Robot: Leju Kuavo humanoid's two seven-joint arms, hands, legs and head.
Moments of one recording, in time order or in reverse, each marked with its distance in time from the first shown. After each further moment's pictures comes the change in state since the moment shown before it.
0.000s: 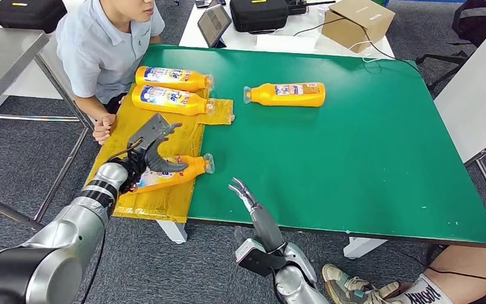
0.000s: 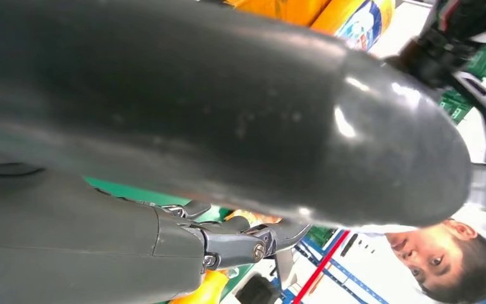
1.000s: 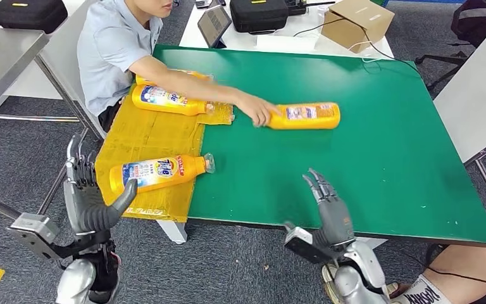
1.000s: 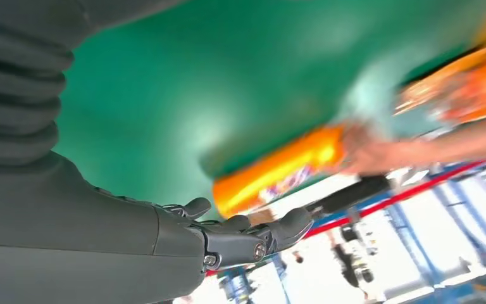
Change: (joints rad) left arm 0.877 -0.051 -0.143 -1.271 0.589 0.420 -0.268; right arm 0.059 -0.226 -0.249 -0.188 0.345 -0.140 0.227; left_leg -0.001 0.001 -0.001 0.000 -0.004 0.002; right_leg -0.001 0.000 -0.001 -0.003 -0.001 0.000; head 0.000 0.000
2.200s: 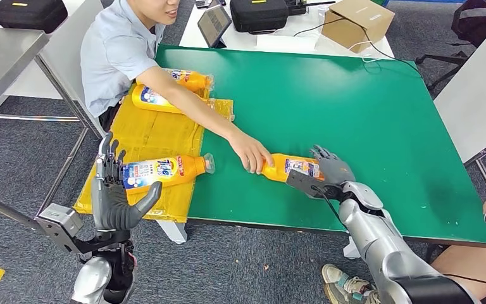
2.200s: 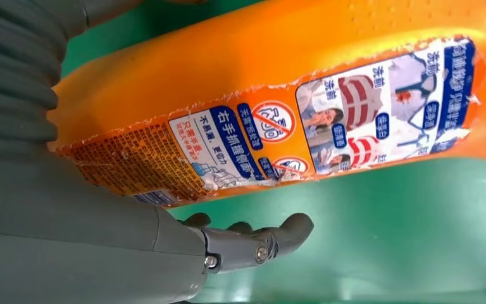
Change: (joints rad) left arm -0.037 -0.023 -0.081 0.033 0.003 -0.035 0.054; right arm -0.577 -0.014 0.027 0.739 0.189 0.243 0.224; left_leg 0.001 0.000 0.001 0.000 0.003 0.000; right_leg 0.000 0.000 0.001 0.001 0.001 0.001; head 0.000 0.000
